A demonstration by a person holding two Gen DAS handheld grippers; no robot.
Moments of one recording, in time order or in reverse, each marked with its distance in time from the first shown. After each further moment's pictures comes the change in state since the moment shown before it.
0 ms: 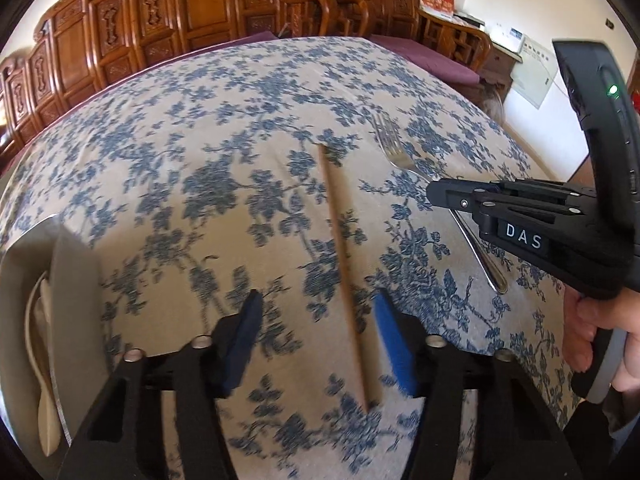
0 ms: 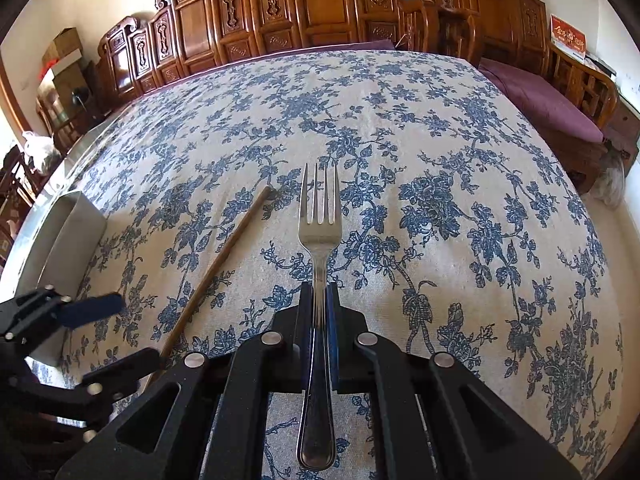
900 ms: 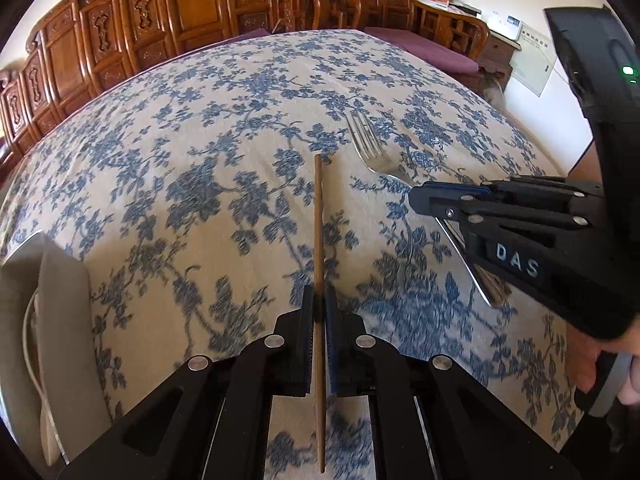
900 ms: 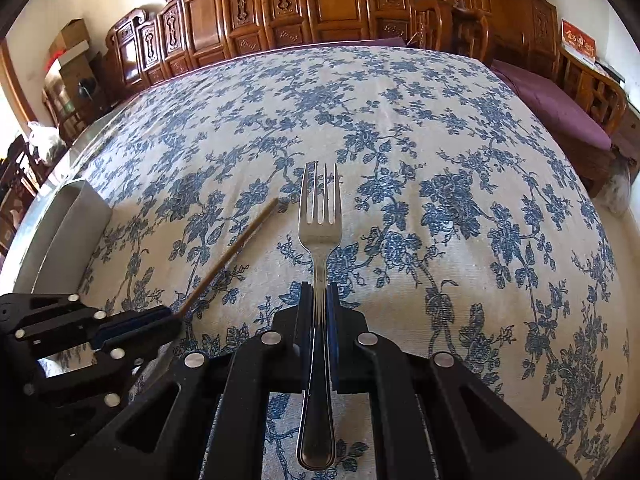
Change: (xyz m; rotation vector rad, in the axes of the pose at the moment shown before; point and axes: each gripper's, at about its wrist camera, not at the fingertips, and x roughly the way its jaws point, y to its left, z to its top) left arm 0.008 -0.008 0.004 0.027 0.016 0.029; right arm 0.008 0.012 -0.001 -0.036 0.019 0.014
